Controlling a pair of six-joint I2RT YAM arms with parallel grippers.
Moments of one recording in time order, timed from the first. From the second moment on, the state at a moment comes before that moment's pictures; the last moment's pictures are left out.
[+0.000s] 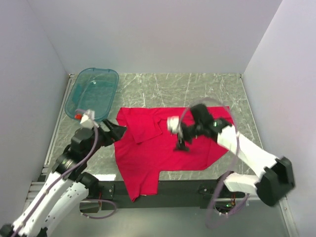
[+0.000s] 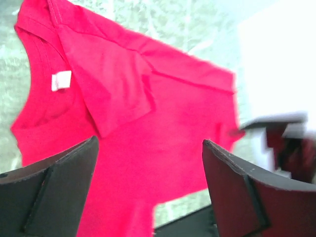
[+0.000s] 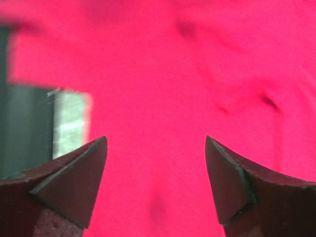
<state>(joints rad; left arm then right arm) -0.49 0.53 0.60 -0.42 -0.06 -0.83 0.52 1.25 0.95 -0.63 -0.76 -0.80</state>
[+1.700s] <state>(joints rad) -0.49 0.14 0.67 -0.70 -0.07 -0.88 1.42 1.65 0.92 -0.46 -0.35 -0.82</state>
